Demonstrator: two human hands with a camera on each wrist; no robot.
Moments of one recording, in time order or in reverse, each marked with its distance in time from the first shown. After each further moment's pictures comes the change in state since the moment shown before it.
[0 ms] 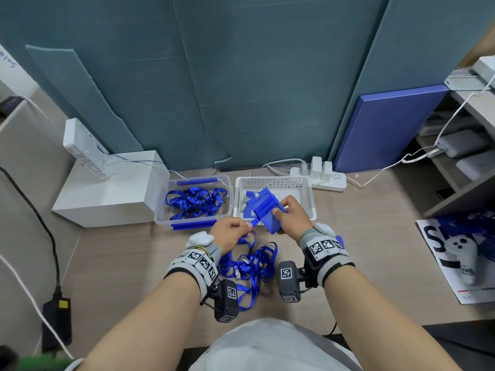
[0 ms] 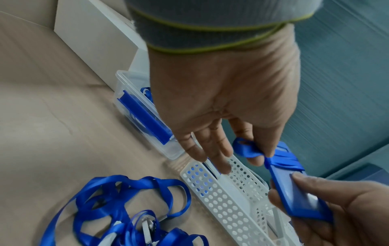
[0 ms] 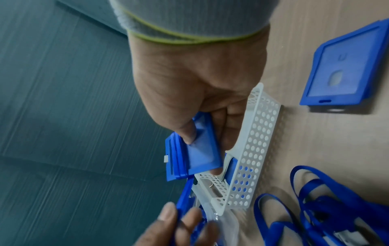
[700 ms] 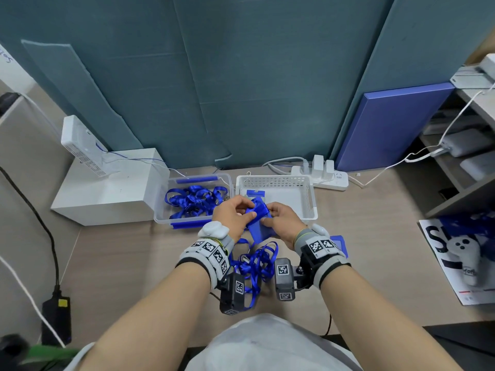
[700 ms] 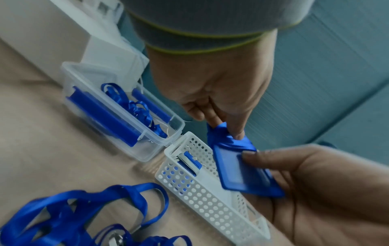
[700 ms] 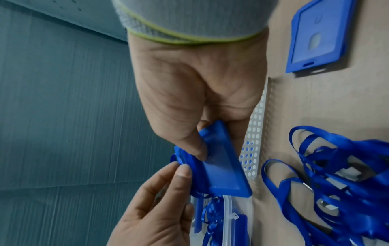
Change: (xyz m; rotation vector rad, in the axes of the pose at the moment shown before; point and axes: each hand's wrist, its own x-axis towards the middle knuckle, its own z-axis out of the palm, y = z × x) left_hand 0.013 0.031 0.008 0.183 0.297 0.172; right_hand -0.002 -0.003 0.022 0.214 -0.190 0.043
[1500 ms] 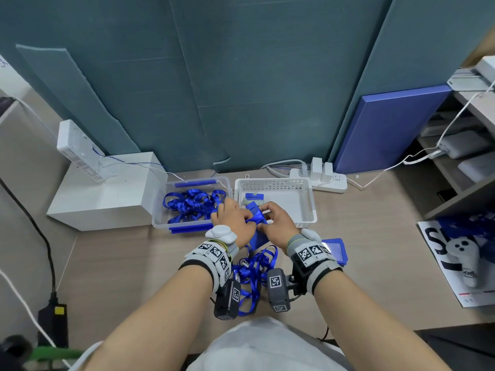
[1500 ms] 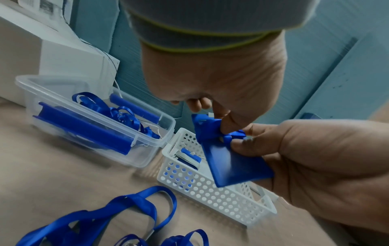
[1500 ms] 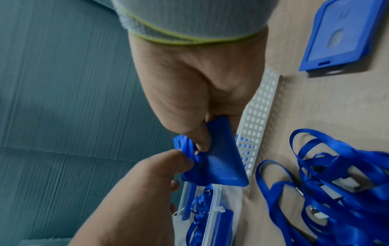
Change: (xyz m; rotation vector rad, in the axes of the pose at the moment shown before) left_hand 0.004 0.006 0.008 0.638 -0.095 0.019; right_hand 0.005 0.008 0.009 -0.222 0.056 -0.200
